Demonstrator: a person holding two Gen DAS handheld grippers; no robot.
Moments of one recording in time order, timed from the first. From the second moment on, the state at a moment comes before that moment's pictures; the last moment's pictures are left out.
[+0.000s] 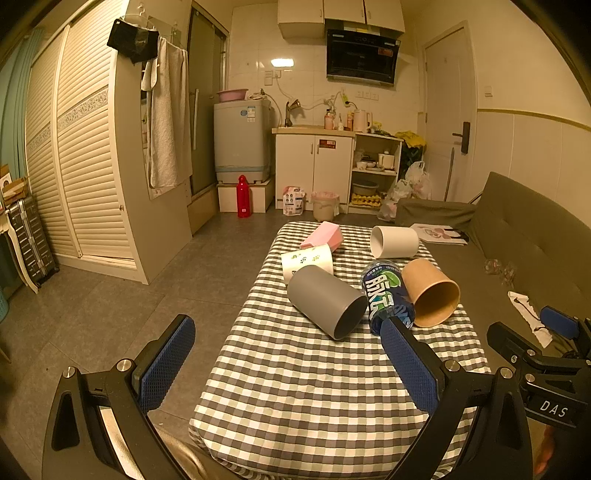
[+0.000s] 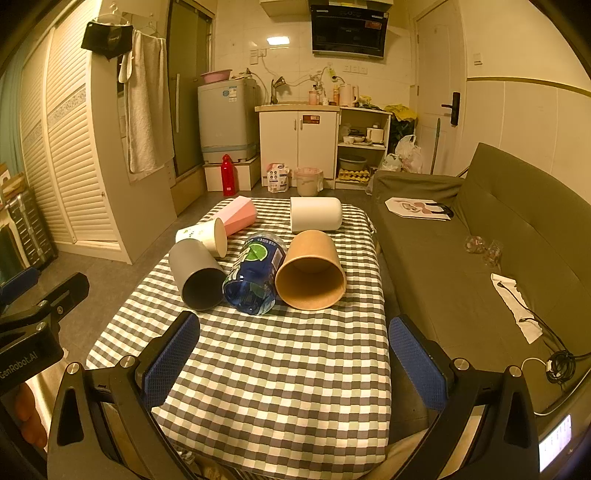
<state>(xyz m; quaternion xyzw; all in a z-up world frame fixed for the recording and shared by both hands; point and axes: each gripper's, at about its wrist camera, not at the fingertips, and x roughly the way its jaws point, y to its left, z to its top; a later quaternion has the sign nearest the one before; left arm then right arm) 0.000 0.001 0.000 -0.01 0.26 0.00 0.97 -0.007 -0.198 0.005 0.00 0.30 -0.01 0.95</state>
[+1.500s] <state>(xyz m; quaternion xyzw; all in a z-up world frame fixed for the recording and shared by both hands) 0.142 0.090 -0.029 -0.04 0.33 0.12 0.93 0.200 -0.094 0.037 -0.28 0.36 0.25 0.85</state>
